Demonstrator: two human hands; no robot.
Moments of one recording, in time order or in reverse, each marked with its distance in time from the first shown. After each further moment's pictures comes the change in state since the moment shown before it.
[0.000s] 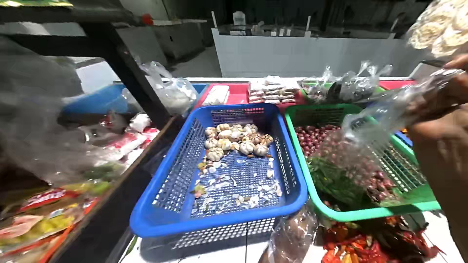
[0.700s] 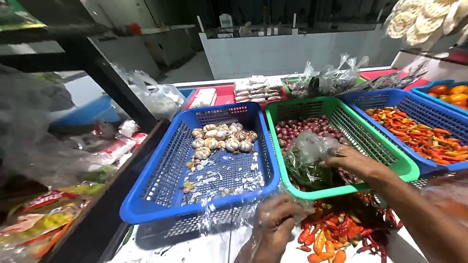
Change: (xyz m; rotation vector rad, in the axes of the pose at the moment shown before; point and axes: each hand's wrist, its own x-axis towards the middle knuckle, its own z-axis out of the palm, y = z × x) left_hand 0.003 -0.007 -0.015 -0.644 0.104 0.304; right_hand -0.089 0.006 -0.032 -0.862 -0.542 0.744
